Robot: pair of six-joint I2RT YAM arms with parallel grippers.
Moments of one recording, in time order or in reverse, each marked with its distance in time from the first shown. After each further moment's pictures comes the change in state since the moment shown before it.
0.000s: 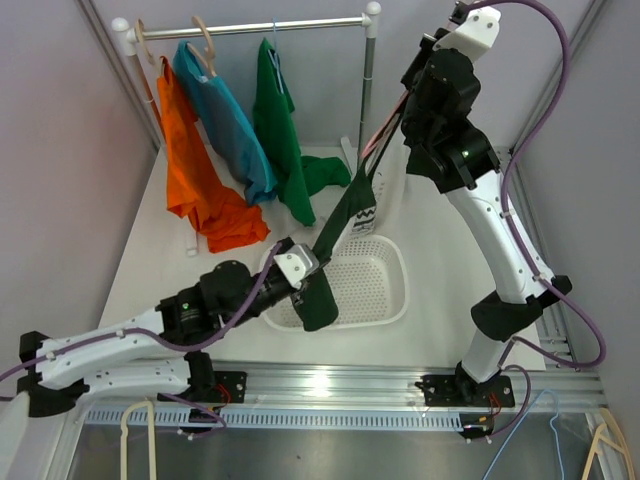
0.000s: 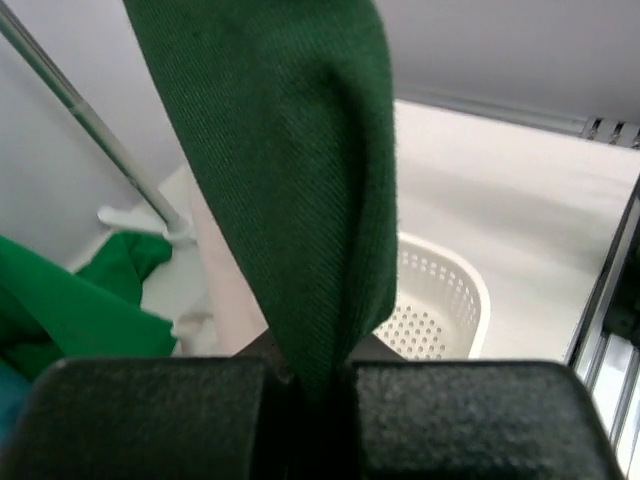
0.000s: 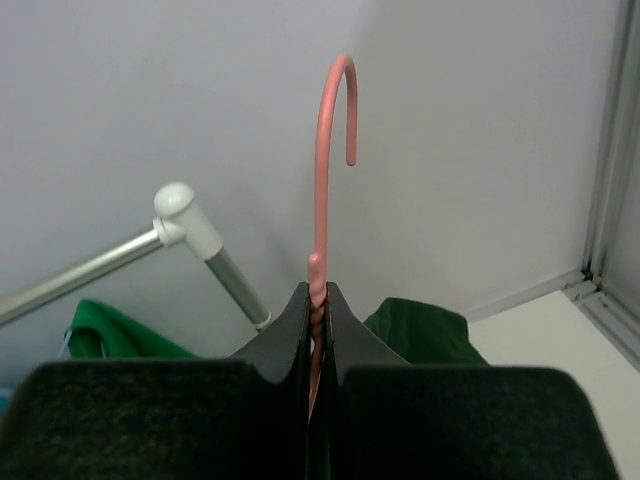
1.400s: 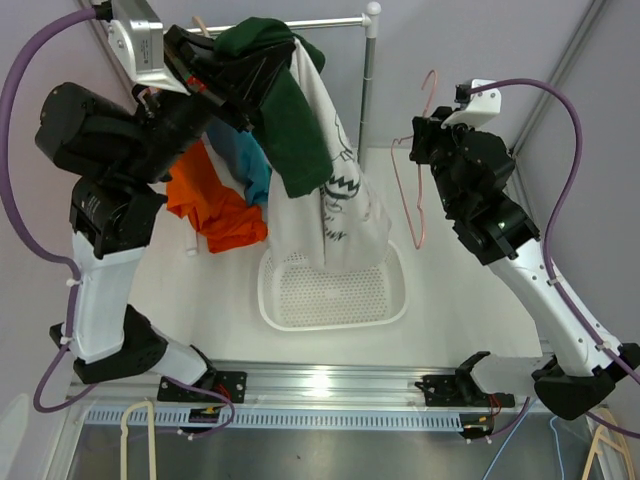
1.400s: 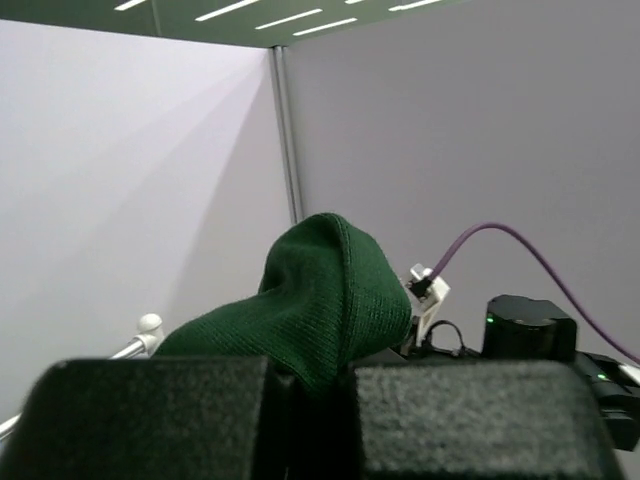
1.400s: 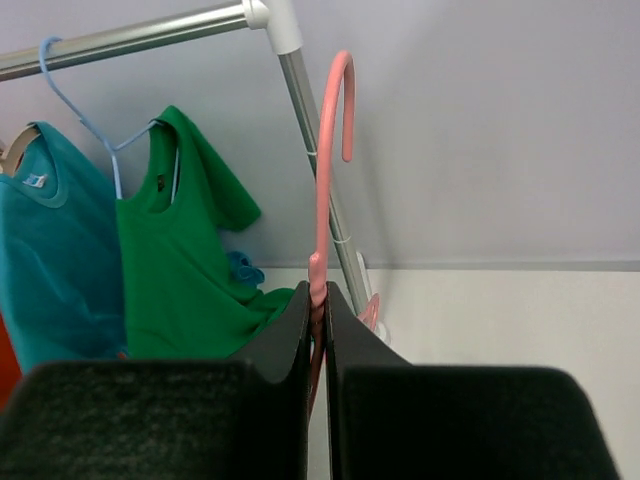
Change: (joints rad) left arm 0.484 0.662 1.540 -0.292 0.488 -0.247; right arm 0.007 -0.502 -0.742 0.066 -0.428 0.047
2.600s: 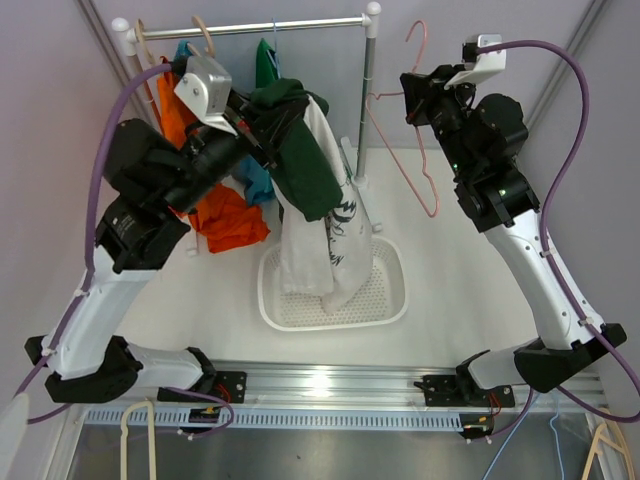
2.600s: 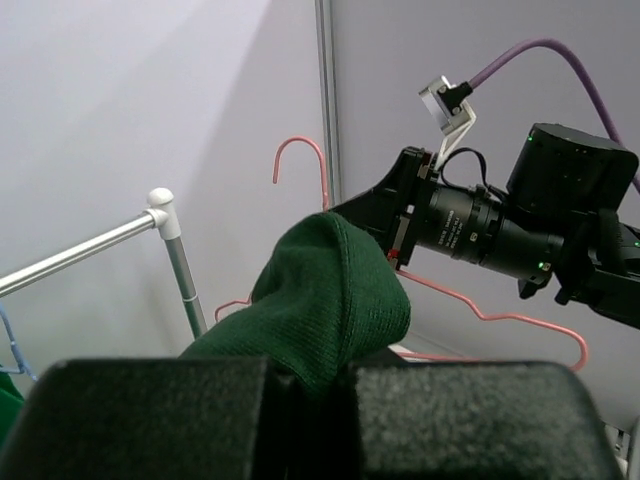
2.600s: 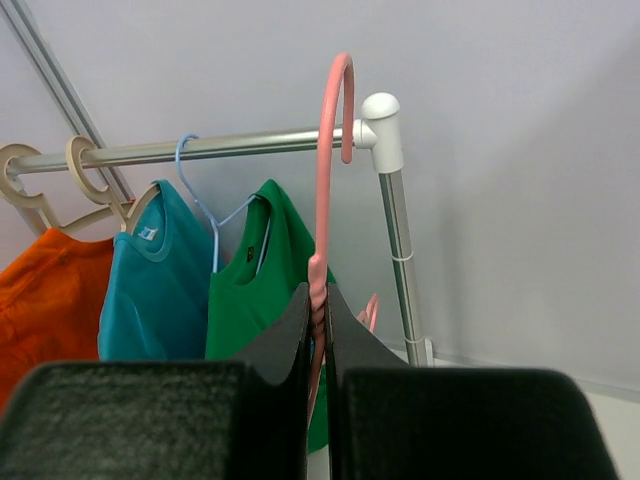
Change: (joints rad) left arm -0.055 -0.198 -0.452 0.055 -0.144 0.069; right arm -0.128 0.148 0.195 0.111 -0.340 0.006
